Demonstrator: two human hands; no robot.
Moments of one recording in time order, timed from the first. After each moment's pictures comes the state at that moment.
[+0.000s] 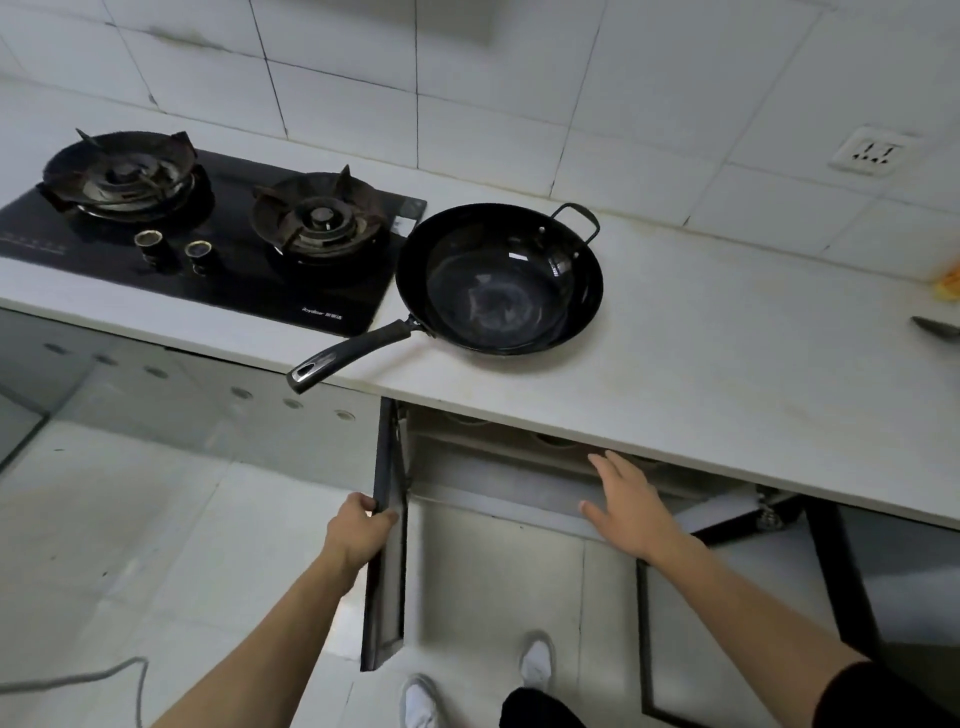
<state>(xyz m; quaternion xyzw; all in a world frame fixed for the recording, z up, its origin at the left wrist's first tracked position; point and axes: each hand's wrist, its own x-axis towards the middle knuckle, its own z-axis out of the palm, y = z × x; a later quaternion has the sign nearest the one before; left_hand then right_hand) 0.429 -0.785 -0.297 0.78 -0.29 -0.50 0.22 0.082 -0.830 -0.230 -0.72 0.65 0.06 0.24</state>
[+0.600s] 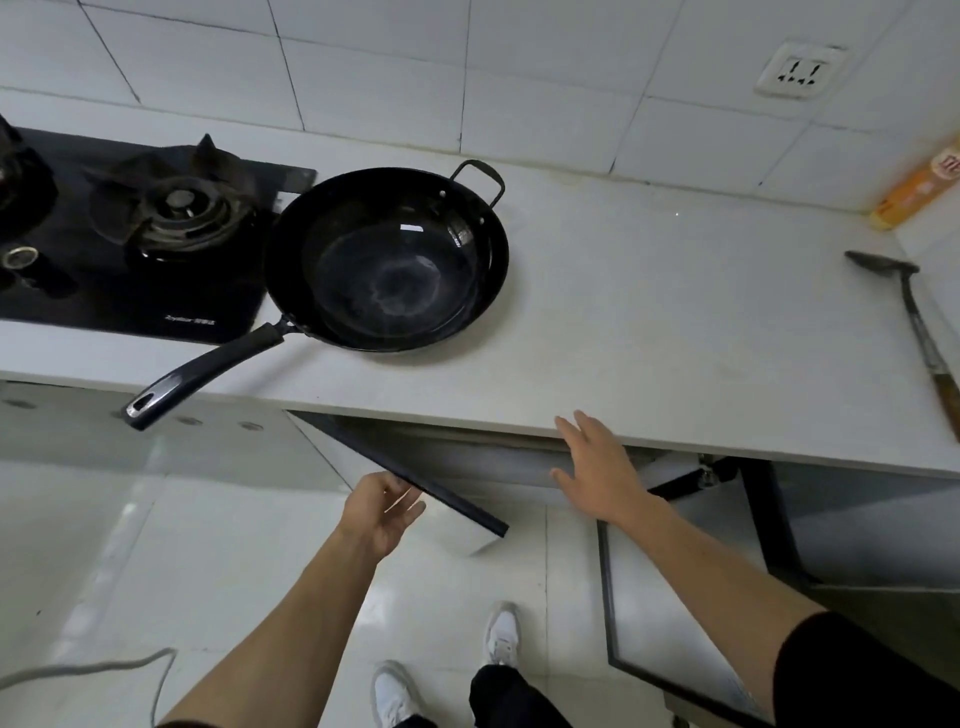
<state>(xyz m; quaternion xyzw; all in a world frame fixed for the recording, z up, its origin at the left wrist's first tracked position) 0.287 -0.858 -0.297 0.57 0.04 -0.71 0.40 -0.002 -0.873 -0.249 -0.71 0.67 0.06 0.21</state>
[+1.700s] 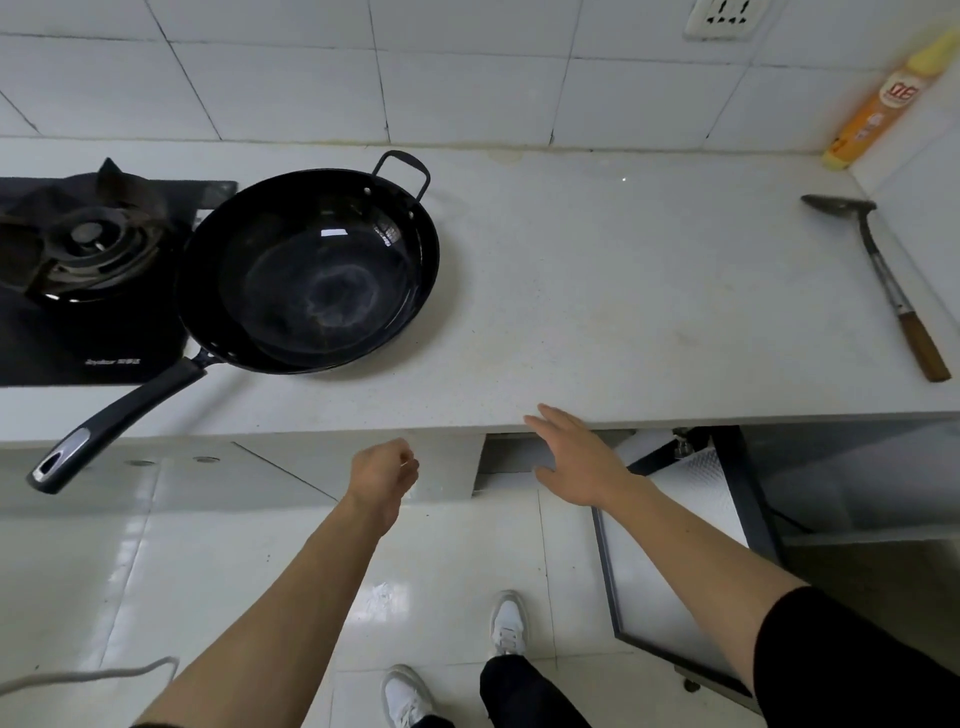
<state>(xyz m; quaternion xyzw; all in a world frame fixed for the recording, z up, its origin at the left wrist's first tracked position) 0.214 -0.911 -0.271 0.67 -0.14 -0.64 0.35 -0.046 -0.883 -0.261 -0.71 0.64 0.02 0.30</state>
